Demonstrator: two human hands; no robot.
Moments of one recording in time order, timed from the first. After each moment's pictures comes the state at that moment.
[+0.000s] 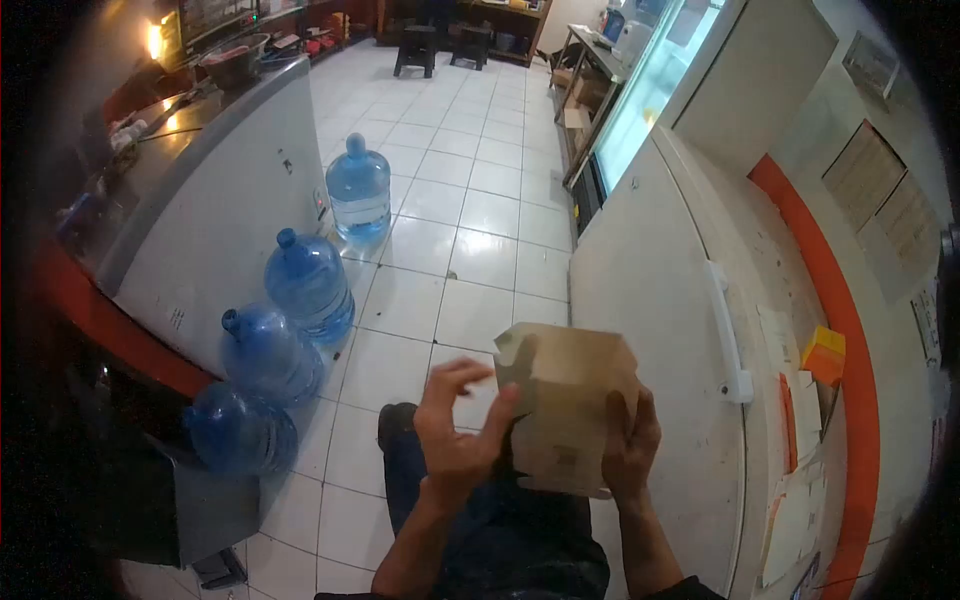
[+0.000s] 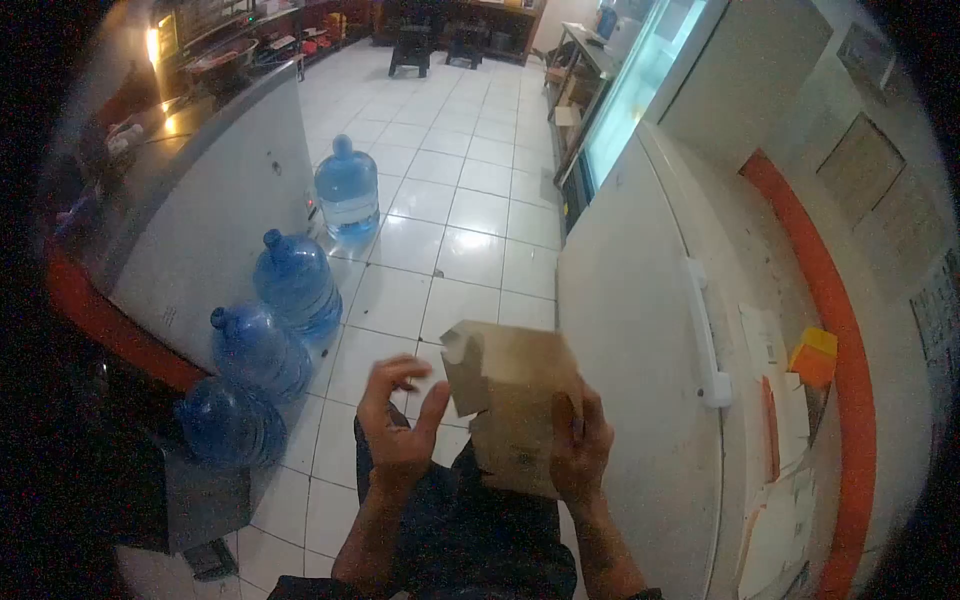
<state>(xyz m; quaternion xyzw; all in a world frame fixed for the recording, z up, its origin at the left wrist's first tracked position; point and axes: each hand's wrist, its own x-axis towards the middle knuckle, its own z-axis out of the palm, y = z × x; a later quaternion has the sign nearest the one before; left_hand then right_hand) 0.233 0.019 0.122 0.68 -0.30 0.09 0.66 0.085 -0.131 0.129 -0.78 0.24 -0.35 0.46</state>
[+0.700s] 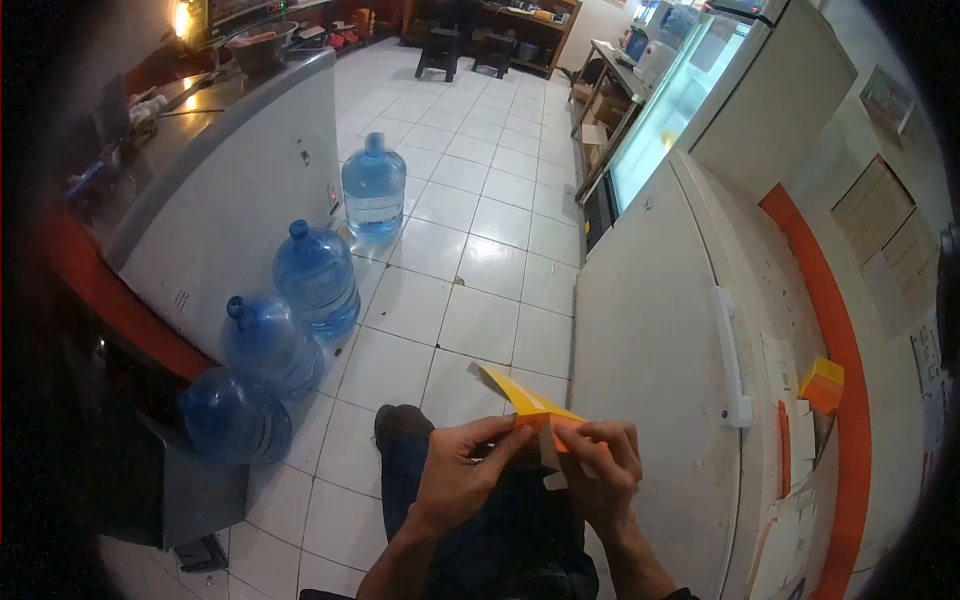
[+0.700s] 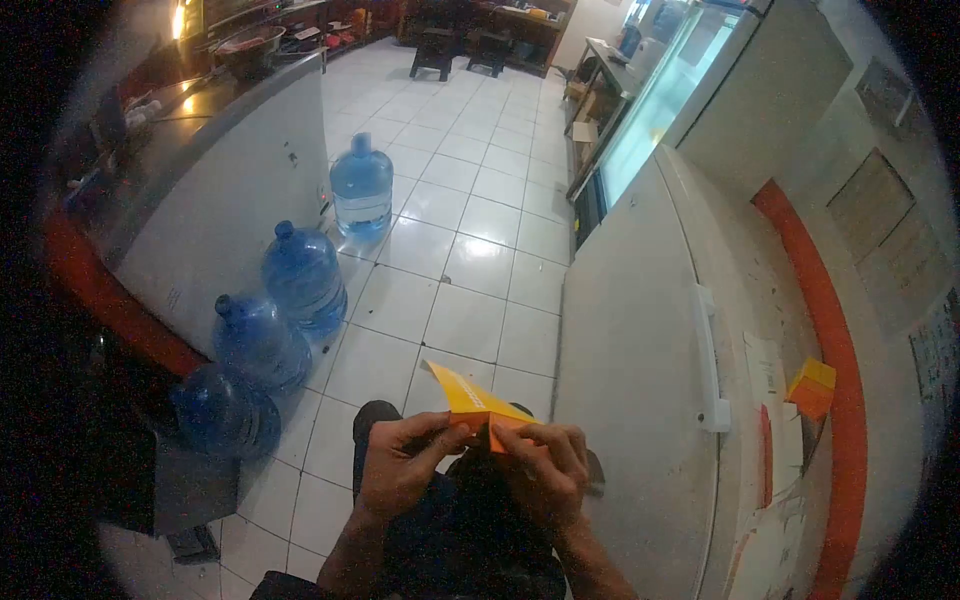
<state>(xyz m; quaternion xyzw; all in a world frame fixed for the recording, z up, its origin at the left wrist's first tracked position) 0.215 0.046 0.133 0.56 -0.23 -0.26 0.75 0.097 -0.101 0.149 -0.92 0.06 -0.35 0.15</state>
